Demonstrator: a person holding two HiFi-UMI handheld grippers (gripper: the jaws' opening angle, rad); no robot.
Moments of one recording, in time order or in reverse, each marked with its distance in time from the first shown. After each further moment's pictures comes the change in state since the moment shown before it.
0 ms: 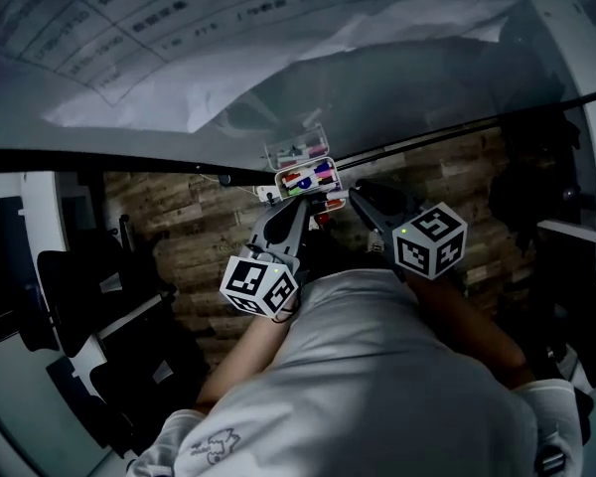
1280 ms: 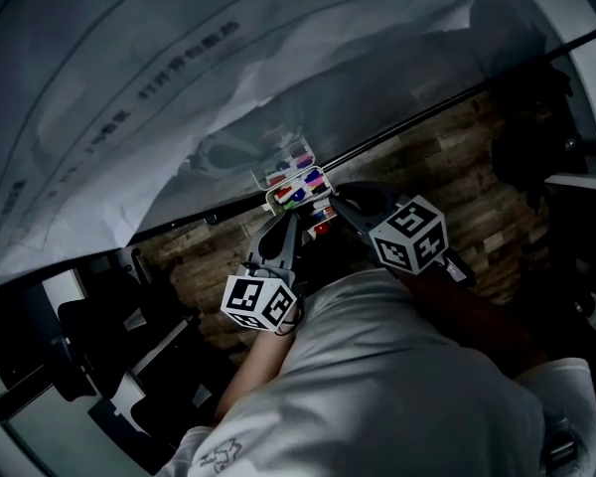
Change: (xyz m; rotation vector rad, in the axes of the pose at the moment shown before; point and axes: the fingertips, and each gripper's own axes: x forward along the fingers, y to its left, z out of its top) left arm 0.007 0.021 -0.019 0.000 0.100 -0.037; right arm 0.032 -0.005 -0.022 0.035 0.033 -0.037
